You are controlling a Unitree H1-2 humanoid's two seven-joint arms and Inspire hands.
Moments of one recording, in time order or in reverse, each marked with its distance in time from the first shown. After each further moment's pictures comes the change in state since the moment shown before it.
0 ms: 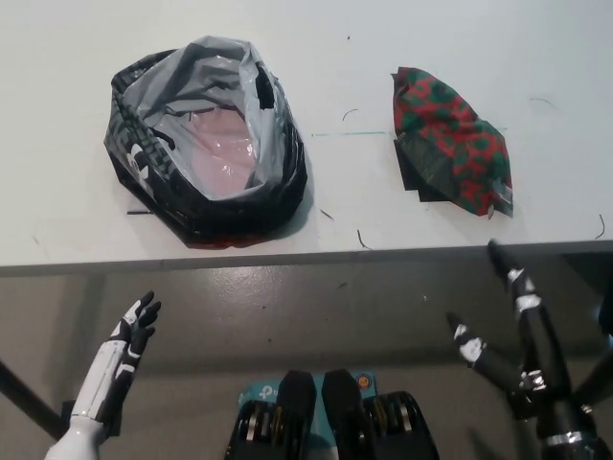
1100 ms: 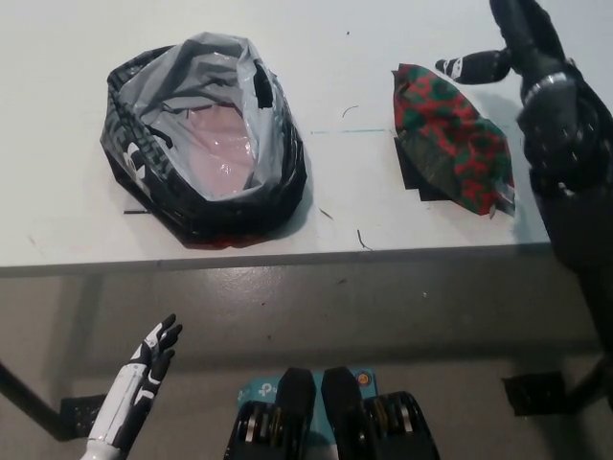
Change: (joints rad) left_arm 0.055 -0.011 -0.038 -0.043 0.023 0.001 -0.010; right_arm -0.948 -0.148 0.094 0.543 -0.361 0.654 0.164
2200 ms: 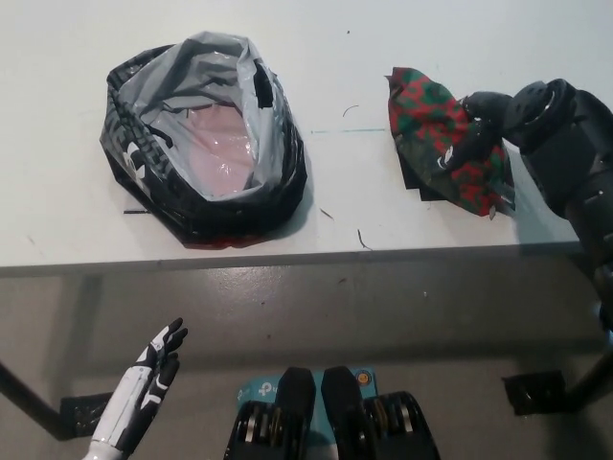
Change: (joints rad) left_arm 0.000 0.010 -0.007 -0.002 0.042 -0.003 -0.017; right_arm -0.256 -0.002 0.135 0.786 0.114 -0.032 0.313
